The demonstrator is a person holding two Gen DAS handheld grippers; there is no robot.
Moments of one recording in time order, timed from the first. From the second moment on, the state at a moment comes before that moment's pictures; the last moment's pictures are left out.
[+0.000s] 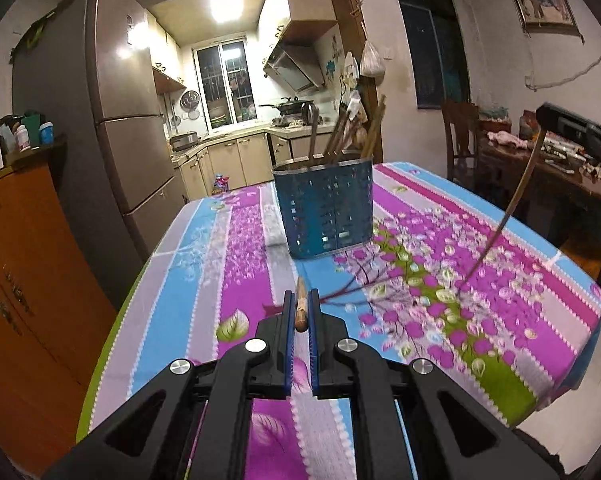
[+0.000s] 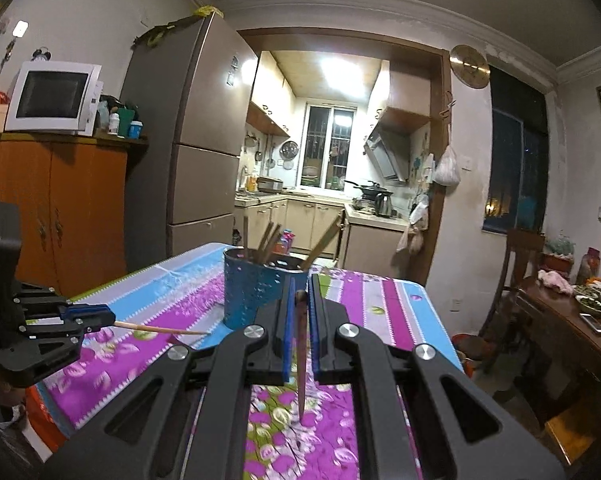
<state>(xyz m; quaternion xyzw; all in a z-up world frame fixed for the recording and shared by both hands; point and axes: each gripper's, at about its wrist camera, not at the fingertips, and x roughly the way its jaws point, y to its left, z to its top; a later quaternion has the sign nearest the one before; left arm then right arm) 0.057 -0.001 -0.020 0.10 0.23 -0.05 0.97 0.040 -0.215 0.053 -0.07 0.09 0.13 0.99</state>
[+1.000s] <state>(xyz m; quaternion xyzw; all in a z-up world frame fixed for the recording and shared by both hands) 0.093 0.024 0.095 0.04 0.15 -0.11 0.98 0.104 -0.206 0.100 -0.02 0.10 0.19 0.98</state>
